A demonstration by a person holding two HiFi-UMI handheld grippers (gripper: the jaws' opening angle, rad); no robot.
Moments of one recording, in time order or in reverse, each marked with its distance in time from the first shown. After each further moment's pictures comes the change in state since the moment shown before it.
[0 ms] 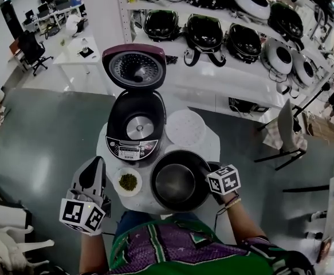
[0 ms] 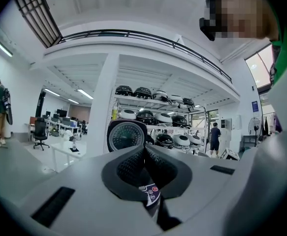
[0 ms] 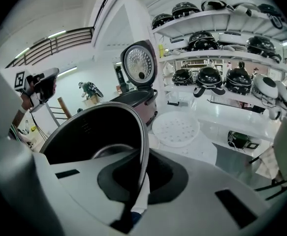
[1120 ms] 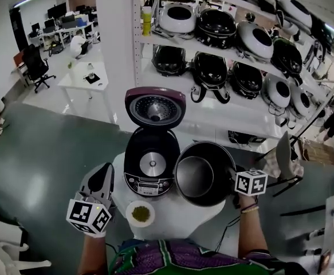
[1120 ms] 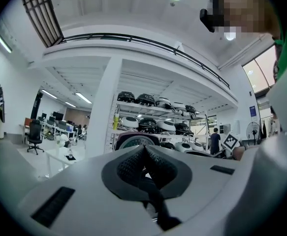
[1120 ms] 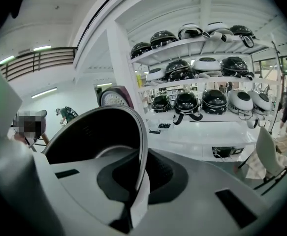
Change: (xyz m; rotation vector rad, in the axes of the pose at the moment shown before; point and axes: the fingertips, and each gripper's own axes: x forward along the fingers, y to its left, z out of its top) left arm 0.049 0.095 0.070 -0.006 -0.075 -0.057; right arm -0.060 -0.045 0.181 0.173 -0.251 -0.197
